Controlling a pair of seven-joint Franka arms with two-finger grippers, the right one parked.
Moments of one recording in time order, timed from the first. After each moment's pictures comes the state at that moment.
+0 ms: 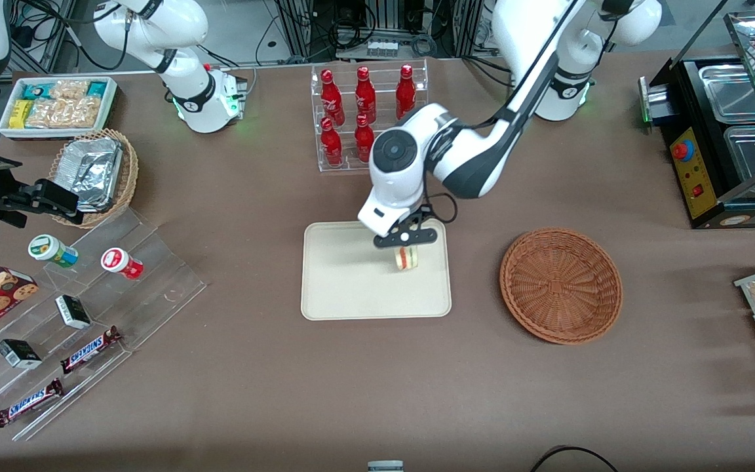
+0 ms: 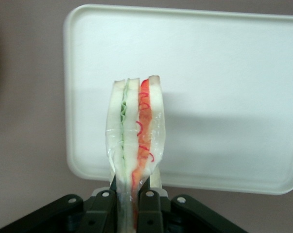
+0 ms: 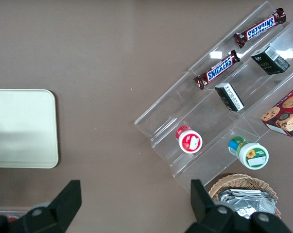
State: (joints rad) arm -0.71 0.58 -0.10 -1.53 0.04 2.06 -0.90
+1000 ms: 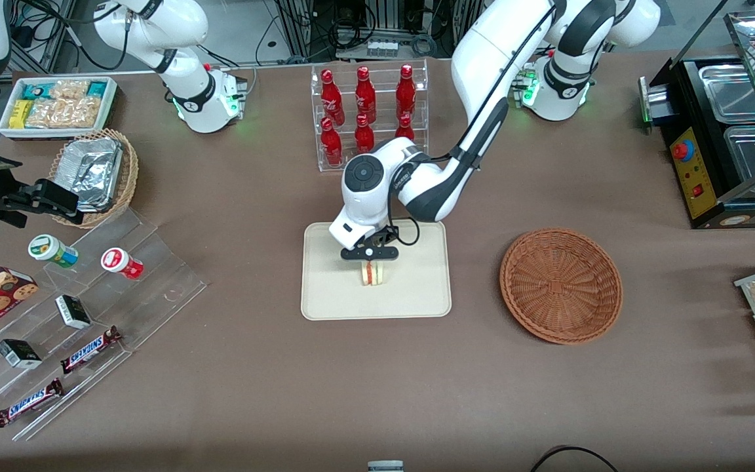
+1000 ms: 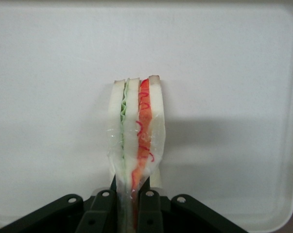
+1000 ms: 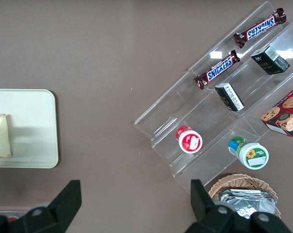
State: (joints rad) arm -0.78 0.76 -0.07 -1.45 0.05 2.22 -0.90
